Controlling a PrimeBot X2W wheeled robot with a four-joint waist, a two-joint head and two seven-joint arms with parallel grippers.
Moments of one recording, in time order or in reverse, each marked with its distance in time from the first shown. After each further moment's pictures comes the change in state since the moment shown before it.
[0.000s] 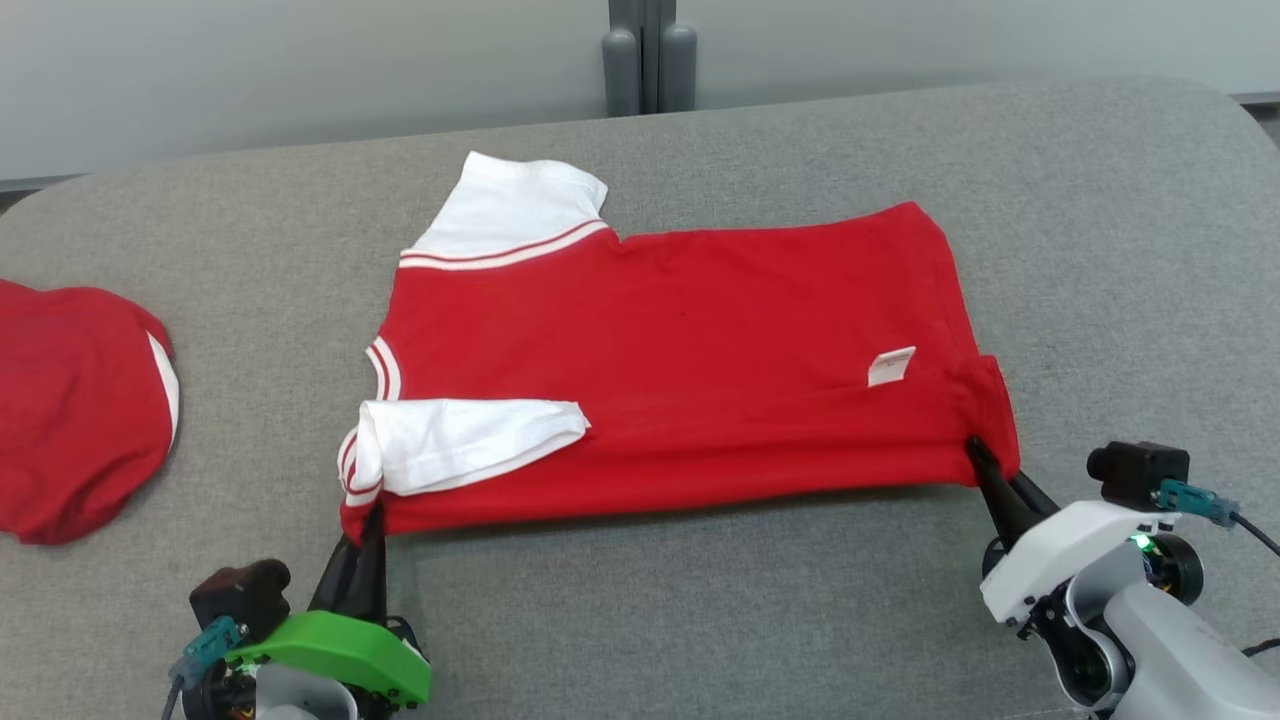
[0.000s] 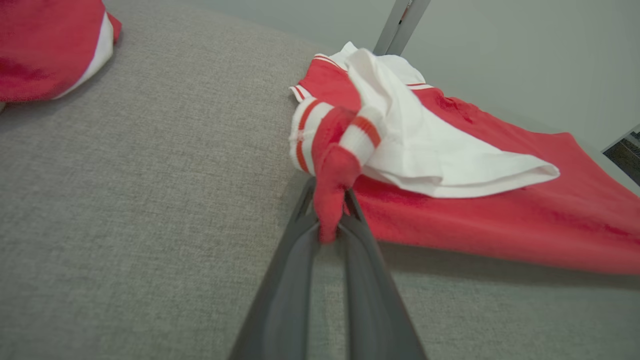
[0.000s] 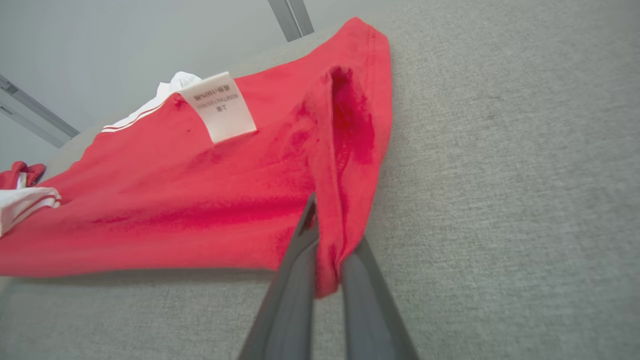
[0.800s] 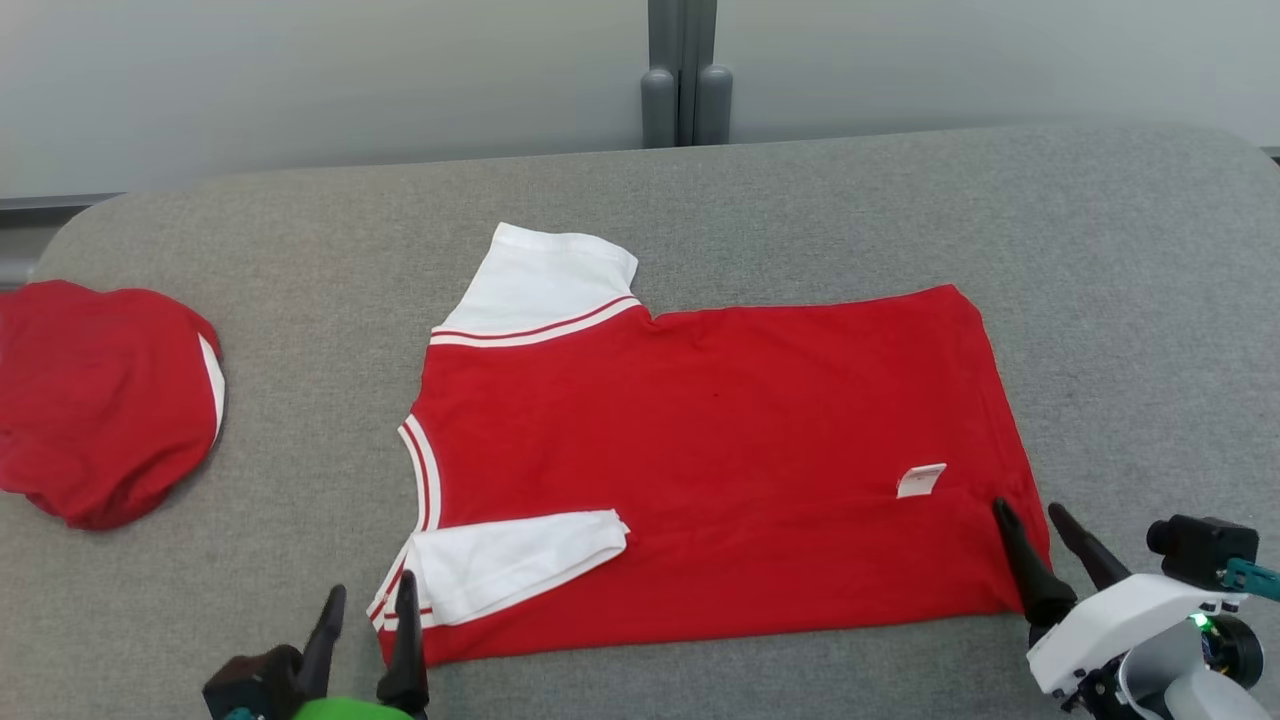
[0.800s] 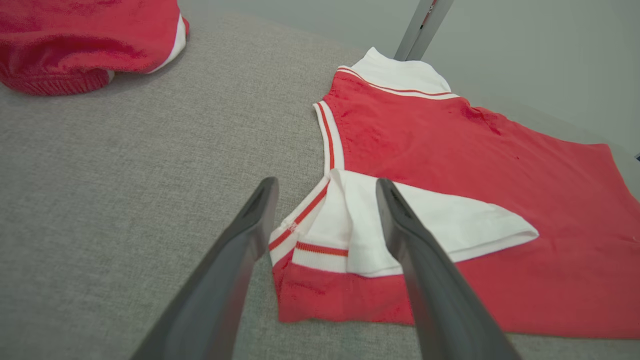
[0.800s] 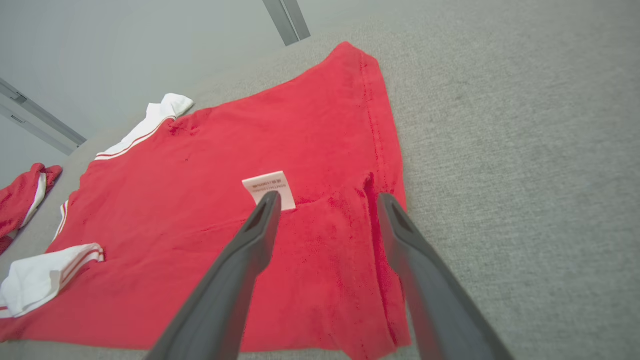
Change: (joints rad) left arm 0.232 -0.011 -0.021 -0.217 0.041 0.089 0.013; right arm 0.296 0.020 -0.256 -0.291 -0.122 -0.001 0.140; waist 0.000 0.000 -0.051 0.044
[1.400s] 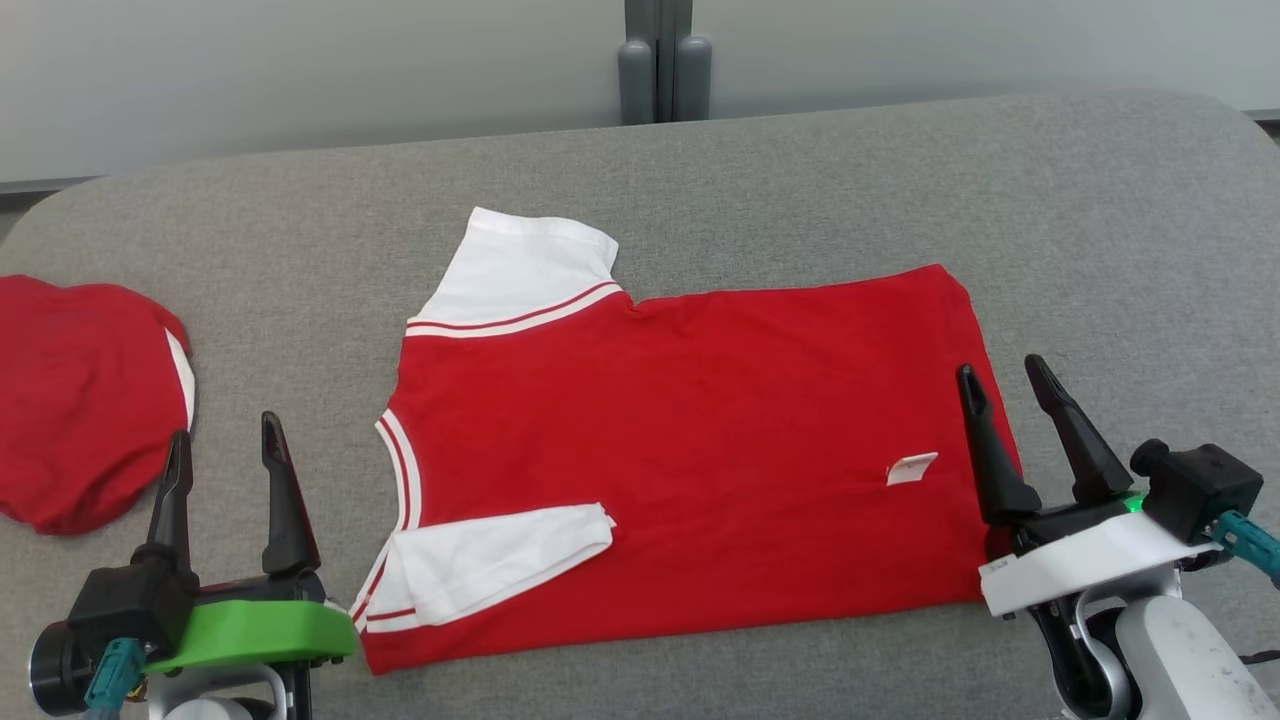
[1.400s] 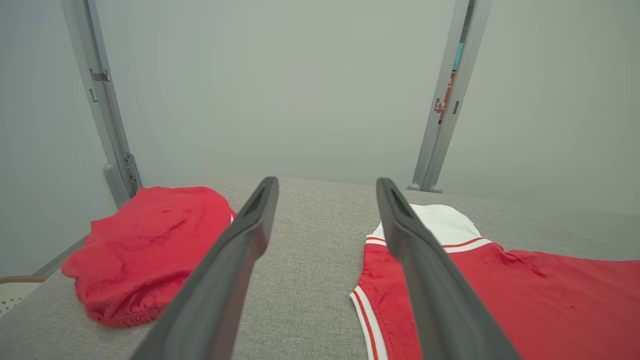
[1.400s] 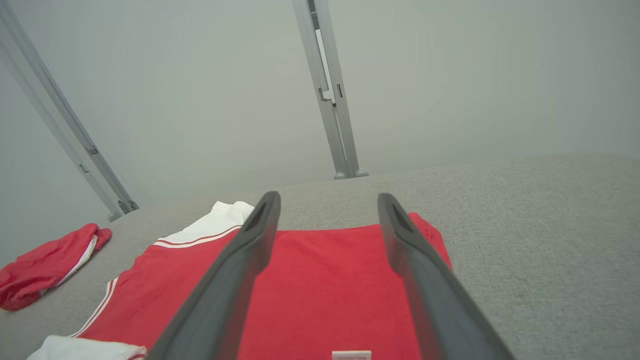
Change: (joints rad) left arm -0.094 -0.040 0.239 -0.258 0.271 0.015 -0.015; right arm -0.064 0.101 -0.068 -0.229 -0.267 -0.001 -0.154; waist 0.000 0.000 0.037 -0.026
